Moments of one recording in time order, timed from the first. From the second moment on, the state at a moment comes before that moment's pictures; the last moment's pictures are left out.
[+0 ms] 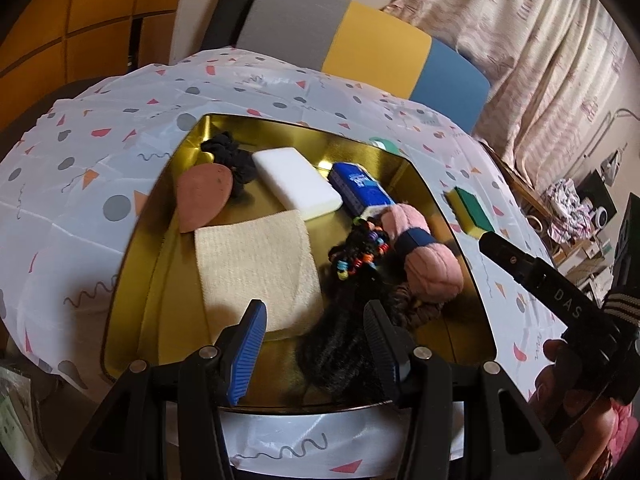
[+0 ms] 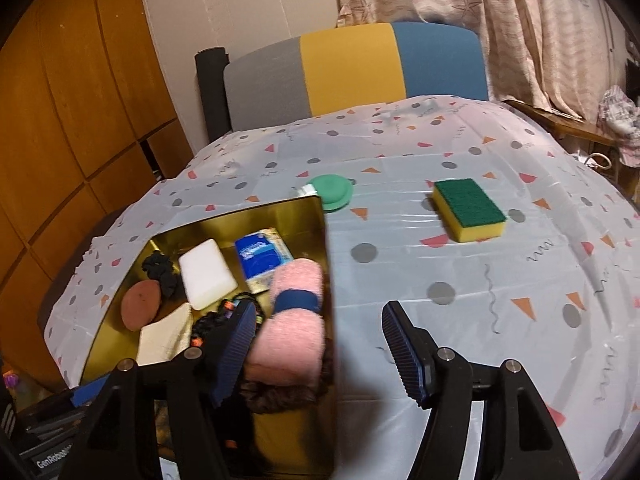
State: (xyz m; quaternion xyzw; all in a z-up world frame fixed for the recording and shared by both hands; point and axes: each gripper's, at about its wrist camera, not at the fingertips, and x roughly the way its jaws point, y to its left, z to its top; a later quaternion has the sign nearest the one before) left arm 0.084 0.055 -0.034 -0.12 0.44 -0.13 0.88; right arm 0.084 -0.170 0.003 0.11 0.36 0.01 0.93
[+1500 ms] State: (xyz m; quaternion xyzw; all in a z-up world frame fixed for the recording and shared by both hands) left arm 0.081 -0.006 -0.032 -0.11 0.47 -0.20 0.85; right arm 0.249 -0.346 -0.079 0.07 0.42 -0.07 0.90
